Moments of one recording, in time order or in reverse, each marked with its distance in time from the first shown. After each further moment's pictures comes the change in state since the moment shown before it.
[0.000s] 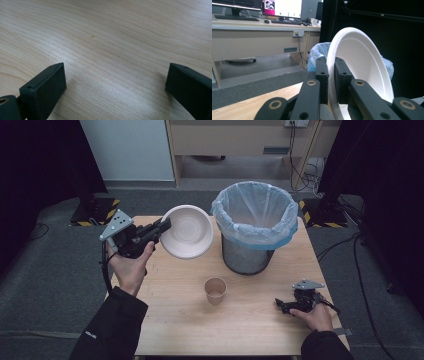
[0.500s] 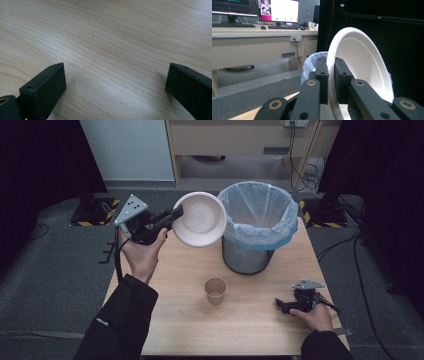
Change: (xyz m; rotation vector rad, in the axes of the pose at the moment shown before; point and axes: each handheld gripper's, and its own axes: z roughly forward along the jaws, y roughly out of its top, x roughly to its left) left arm -0.016 0.028 0.028 -0.018 -0.009 0.039; right arm 0.000 0.000 0.000 0.000 0.001 0.000
